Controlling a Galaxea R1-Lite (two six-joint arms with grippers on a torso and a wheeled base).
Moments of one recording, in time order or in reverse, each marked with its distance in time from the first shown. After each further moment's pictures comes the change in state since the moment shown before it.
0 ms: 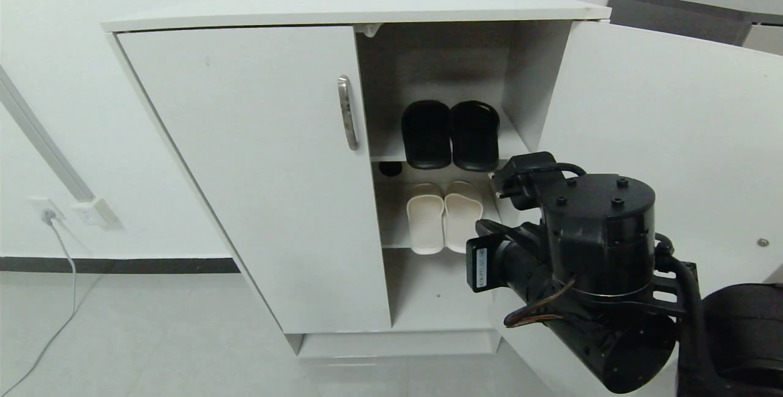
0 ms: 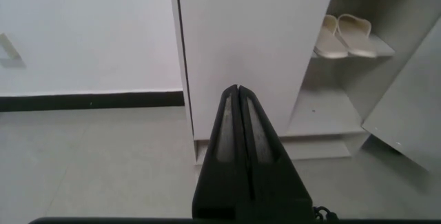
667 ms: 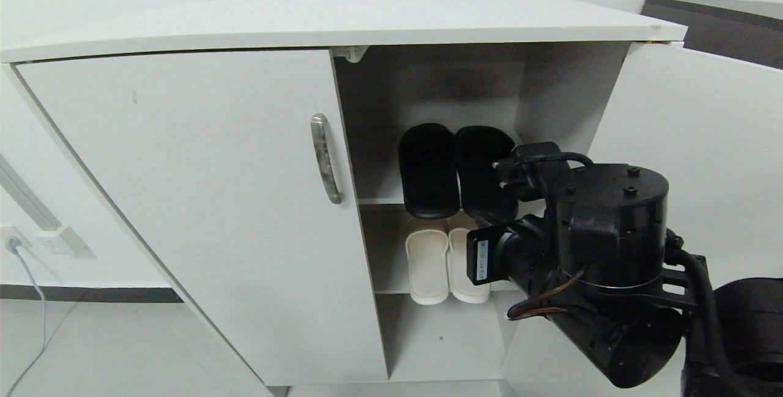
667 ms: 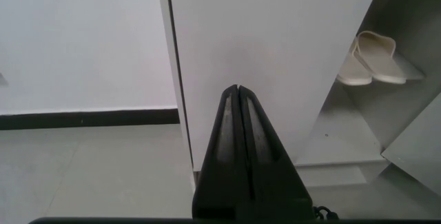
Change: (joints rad) left arm 0.000 0.000 0.000 0.000 0.001 0.000; right arm 0.004 -0.013 -0.019 0.000 0.002 -0.001
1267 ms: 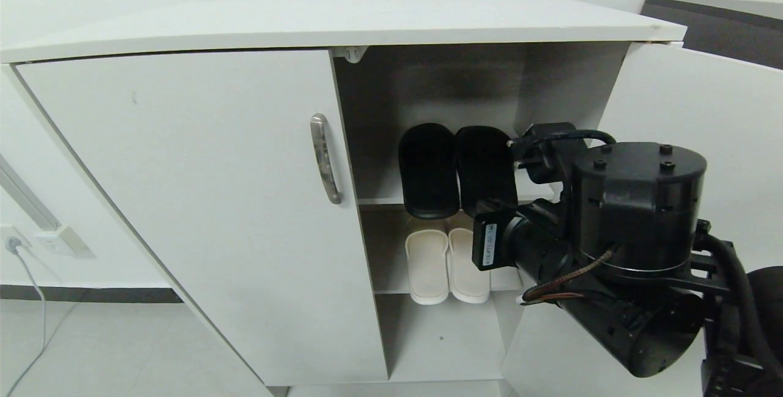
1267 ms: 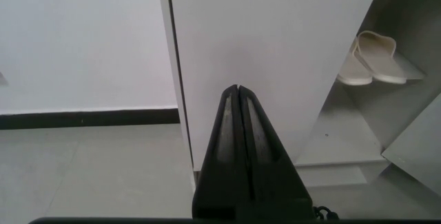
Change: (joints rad) left arm 0.000 0.000 0.001 0.000 0.000 0.000; right arm 0.000 -0.032 -0.019 0.005 0.001 -0.003
